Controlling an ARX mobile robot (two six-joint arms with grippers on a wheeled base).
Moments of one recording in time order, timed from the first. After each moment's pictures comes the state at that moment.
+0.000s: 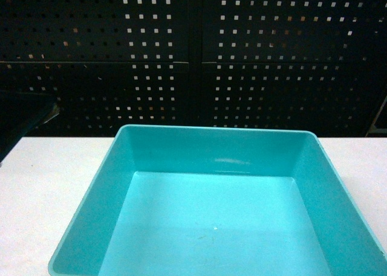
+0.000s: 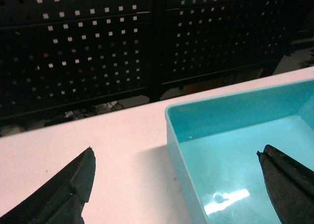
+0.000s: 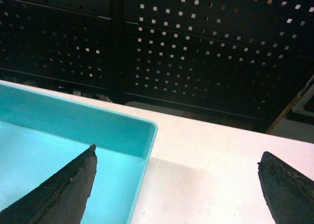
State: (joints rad) left arm -0.08 1.15 0.42 0.44 0.19 0.05; right arm 0.17 1.12 0.38 0.53 0.02 -0.11
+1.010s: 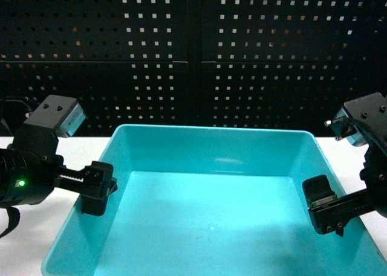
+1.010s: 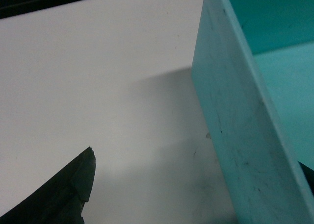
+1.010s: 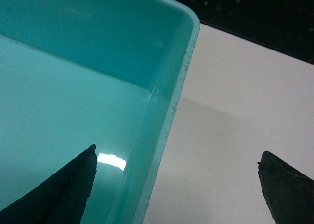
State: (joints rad) left arm -0.12 1.86 0.70 0.44 0.08 0.10; right arm 0.22 1.82 0.60 0.65 0.11 -0.18
